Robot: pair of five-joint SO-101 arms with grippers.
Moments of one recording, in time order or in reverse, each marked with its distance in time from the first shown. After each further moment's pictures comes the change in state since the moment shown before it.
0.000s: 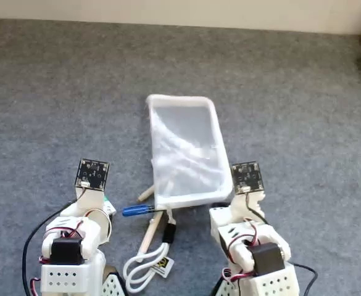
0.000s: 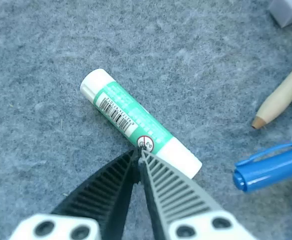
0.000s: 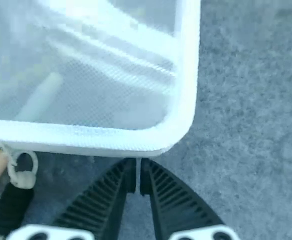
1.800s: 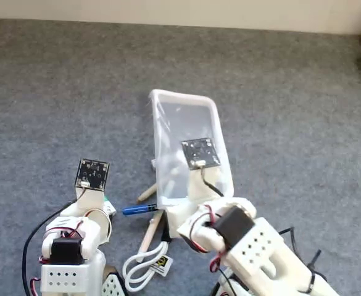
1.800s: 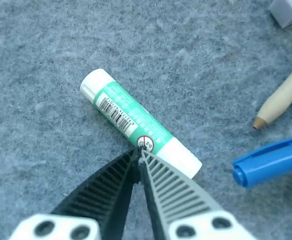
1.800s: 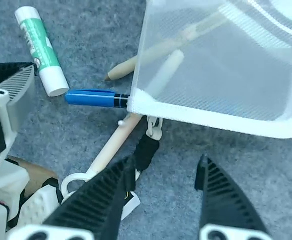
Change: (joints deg) left arm 0.0 0.0 0.0 0.0 0.0; right arm -29.2 49.1 -36.9 3.2 -24.5
